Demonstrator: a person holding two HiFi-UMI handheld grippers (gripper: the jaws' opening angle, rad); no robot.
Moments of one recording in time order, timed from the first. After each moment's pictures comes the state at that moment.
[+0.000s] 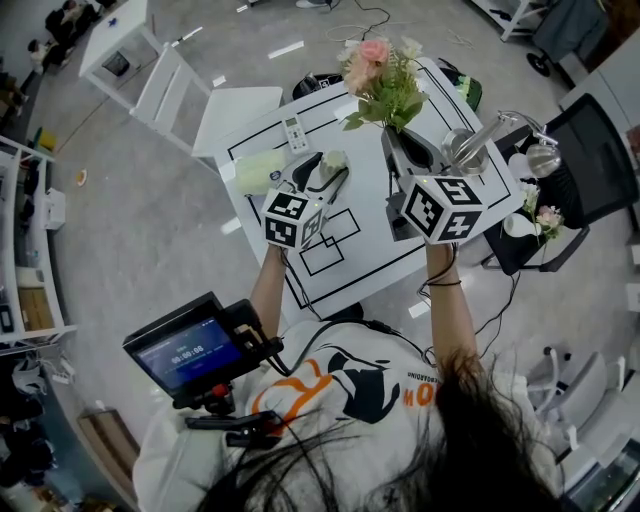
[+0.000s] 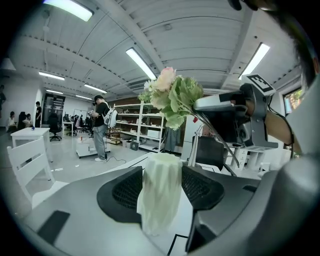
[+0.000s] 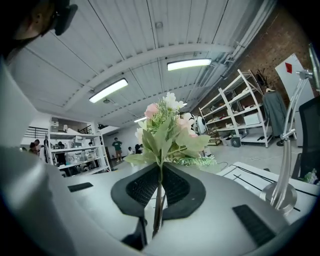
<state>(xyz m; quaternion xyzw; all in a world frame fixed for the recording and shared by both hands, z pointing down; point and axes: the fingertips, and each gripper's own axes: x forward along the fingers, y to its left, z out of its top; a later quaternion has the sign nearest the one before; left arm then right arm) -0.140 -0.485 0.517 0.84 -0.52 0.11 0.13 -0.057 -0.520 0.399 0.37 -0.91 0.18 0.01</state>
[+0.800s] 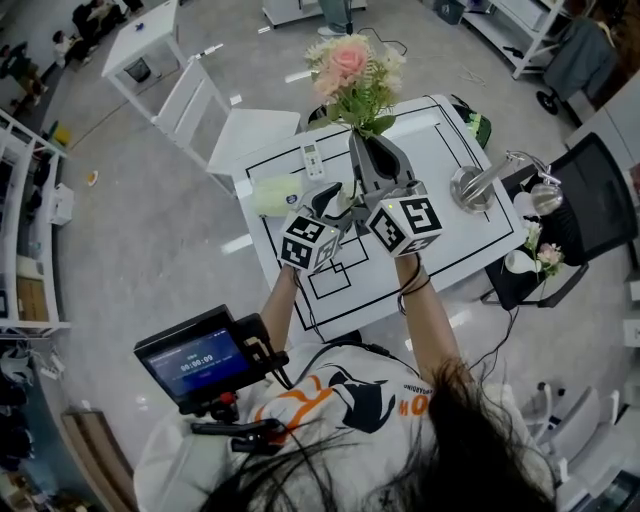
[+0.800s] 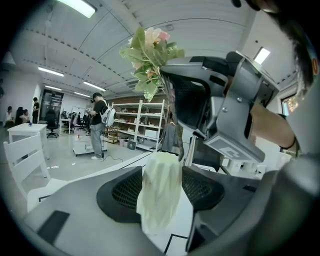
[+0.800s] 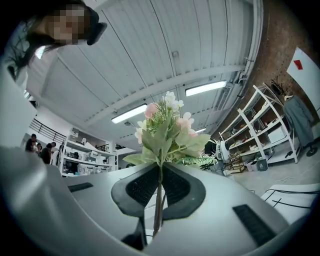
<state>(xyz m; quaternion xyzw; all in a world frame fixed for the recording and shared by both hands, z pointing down) -0.132 -0.487 0.524 0.84 -0.51 0.10 0.14 -0.142 -0.519 0.353 0.29 -0.94 0.08 -0.15</state>
